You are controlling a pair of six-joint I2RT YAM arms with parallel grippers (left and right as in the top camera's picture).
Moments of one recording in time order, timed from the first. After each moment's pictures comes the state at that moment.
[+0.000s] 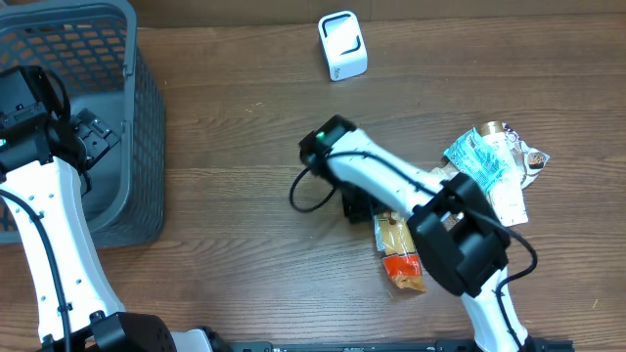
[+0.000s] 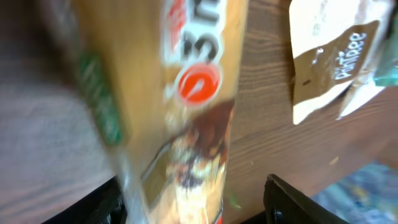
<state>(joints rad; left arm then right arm) 0.44 1.54 1.59 -1.13 -0.25 -0.43 0.77 2.21 1.74 -1.58 0.32 0.70</state>
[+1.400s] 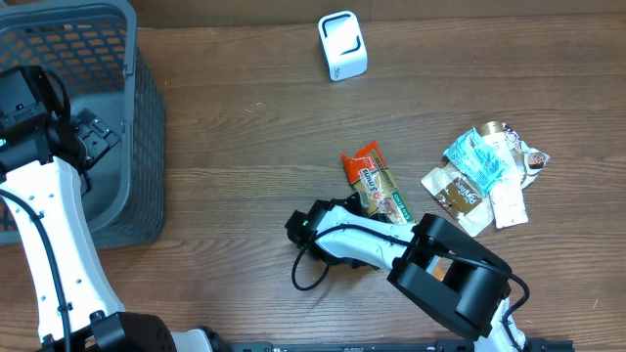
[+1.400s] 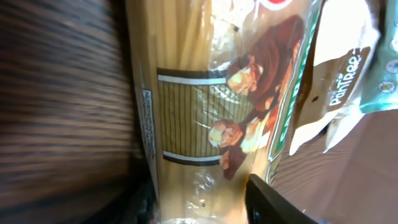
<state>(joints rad) 0.44 1.54 1.59 -1.13 -0.25 -0.43 1.00 2.09 1.27 -1.21 0.59 0.71</state>
